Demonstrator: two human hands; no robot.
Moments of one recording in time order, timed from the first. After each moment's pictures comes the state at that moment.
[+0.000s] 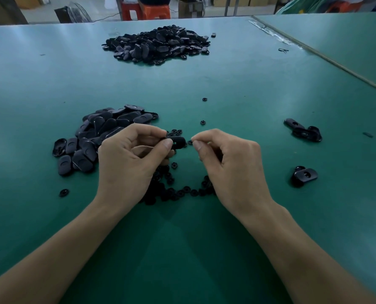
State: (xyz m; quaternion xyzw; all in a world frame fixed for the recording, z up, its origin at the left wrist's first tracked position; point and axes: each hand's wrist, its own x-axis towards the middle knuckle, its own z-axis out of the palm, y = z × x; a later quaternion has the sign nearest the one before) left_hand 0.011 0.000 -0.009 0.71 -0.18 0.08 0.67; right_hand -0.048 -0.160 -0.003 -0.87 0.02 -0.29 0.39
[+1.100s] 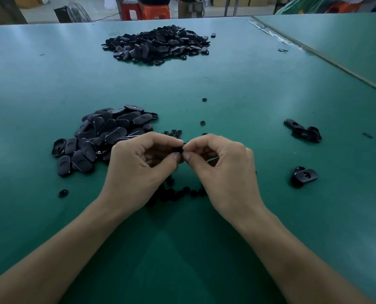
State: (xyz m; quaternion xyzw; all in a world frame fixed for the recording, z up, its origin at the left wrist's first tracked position) left_hand 0.007 -0.001 -0.007 0.73 -0.26 0.03 0.64; right_hand -0.050 -0.146 -0.002 -0.82 0.03 -0.25 0.51
